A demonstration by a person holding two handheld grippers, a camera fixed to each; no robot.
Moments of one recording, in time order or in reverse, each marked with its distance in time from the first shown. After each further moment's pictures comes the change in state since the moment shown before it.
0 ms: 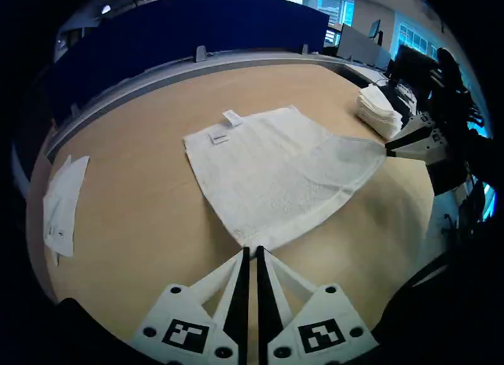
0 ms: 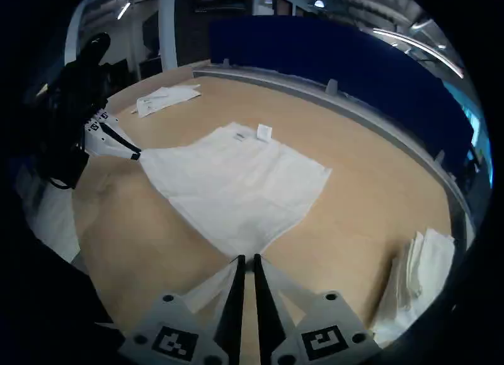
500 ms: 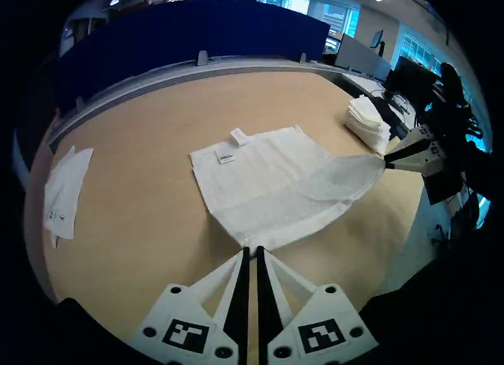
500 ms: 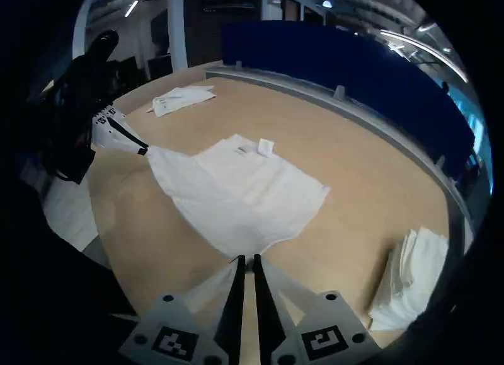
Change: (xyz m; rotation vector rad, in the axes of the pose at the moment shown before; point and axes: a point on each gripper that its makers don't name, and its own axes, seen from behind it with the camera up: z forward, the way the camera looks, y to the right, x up) left arm -0.004 0.024 -0.046 -0.033 0.007 -0.059; right arm -0.002 -0.025 -0.042 0.041 -0.014 -0.013
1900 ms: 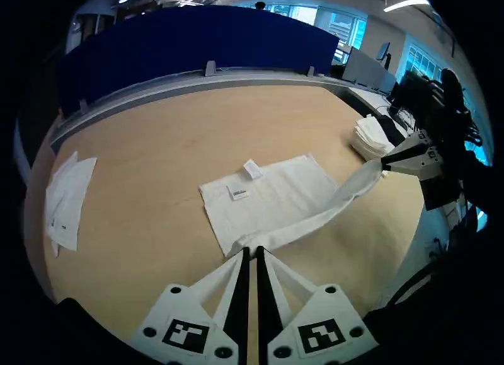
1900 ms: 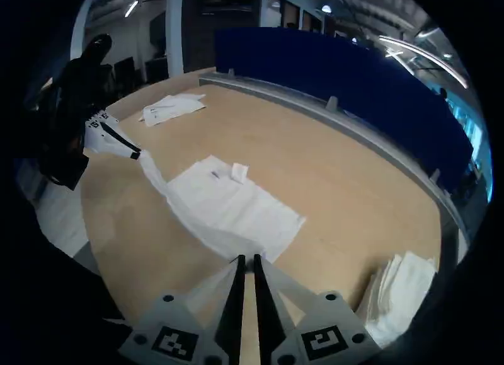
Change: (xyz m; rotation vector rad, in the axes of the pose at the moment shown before) left arm 0.046 -0.017 0.008 0.012 0.047 -0.044; right arm 0.048 0.041 0.006 -0.041 0.025 -0.025
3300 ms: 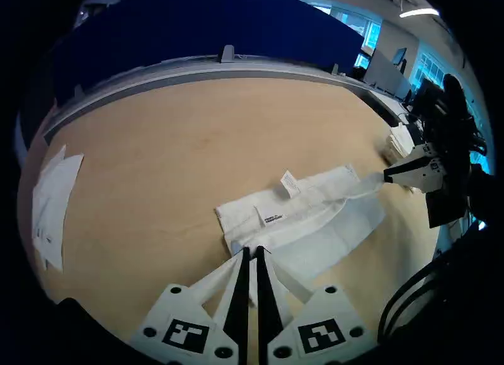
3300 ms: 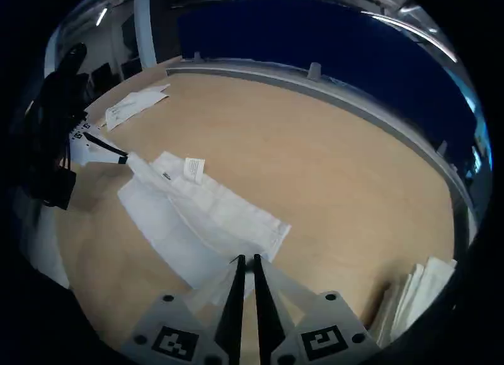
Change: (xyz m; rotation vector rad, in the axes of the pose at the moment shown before) left arm 0.017 -0.050 0.097 0.020 -0.022 -0.058; right arm -0.011 0.052 0.100 -0.038 -0.083 0.131
